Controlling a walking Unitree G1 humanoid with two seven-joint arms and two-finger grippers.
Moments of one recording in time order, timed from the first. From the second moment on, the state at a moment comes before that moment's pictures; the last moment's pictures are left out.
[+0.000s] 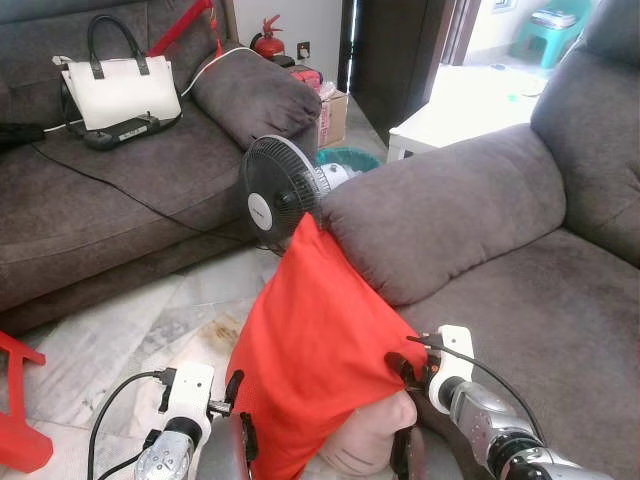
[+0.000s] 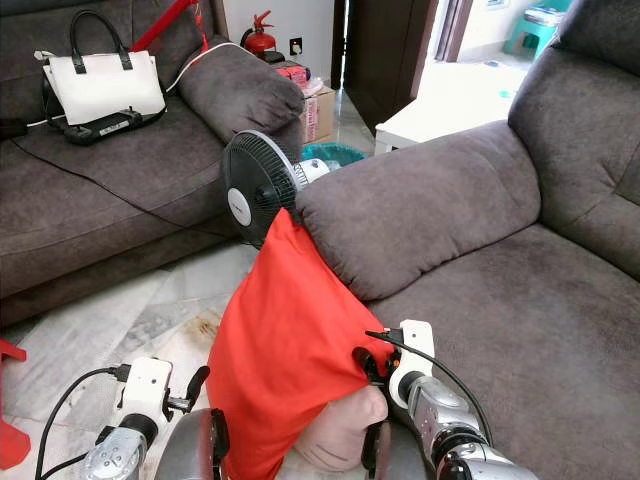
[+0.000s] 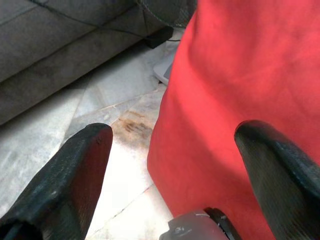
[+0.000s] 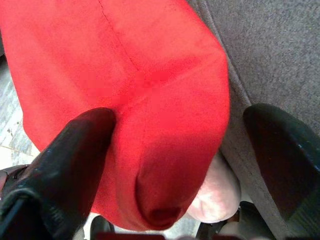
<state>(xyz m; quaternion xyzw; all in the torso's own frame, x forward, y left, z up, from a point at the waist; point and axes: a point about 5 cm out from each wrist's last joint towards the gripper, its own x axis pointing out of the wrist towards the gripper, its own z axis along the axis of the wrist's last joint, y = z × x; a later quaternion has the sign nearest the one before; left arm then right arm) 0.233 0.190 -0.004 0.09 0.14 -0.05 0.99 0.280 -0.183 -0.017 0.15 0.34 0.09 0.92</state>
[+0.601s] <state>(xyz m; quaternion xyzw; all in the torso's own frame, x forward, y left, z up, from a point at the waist) 0.230 0.191 -0.012 0.09 0.15 -0.05 0.98 0.279 -0.181 -0.018 0.16 0.34 0.11 0.92</state>
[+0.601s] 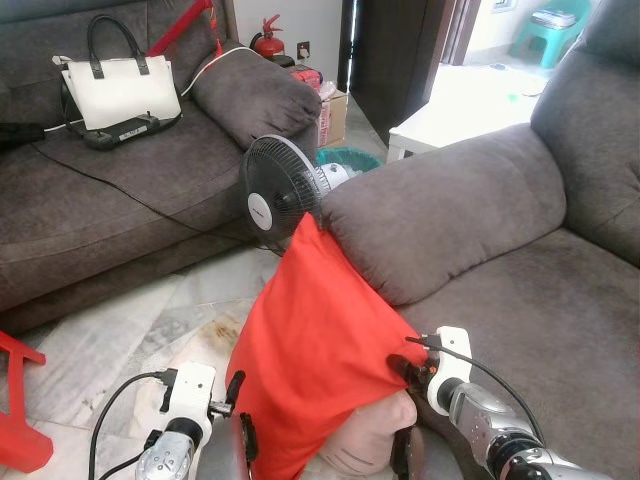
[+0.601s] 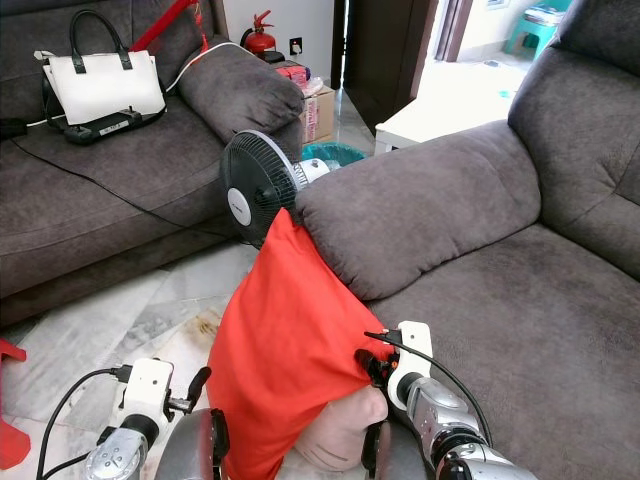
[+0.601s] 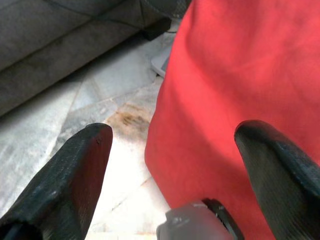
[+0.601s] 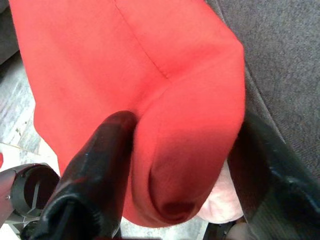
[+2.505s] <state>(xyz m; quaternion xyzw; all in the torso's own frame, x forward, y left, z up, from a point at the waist) 0.230 0.195 -0.023 0.10 0.17 -0.05 0.98 0.281 -0.184 -0.017 0.13 0.32 0.08 0.93</state>
